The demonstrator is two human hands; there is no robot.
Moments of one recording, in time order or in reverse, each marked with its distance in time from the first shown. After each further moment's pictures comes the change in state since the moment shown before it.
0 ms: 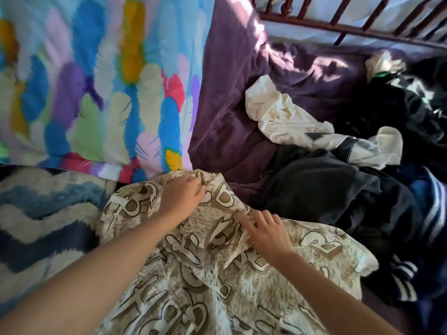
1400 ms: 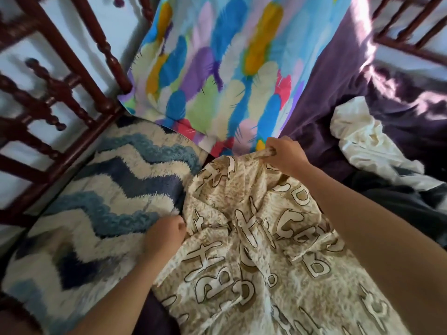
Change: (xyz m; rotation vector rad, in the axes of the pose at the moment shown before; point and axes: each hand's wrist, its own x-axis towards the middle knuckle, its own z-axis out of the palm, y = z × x) left_hand -0.187 -0.091 -0.038 -0.117 -0.134 -0.697; right_hand 0.185 -0.073 -0.082 0.273 0.001 -0.064
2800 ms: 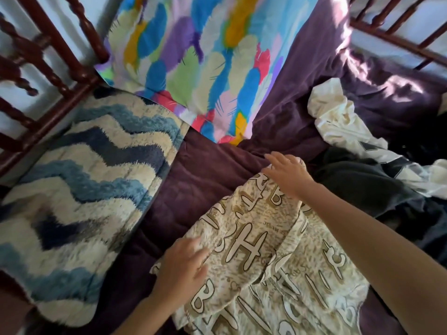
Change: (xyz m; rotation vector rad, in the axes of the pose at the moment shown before) left_hand -0.129 0.016 0.065 -0.022 -0.017 0.570; right_hand -0.110 0.048 0.021 -0.692 -0.336 -0.256
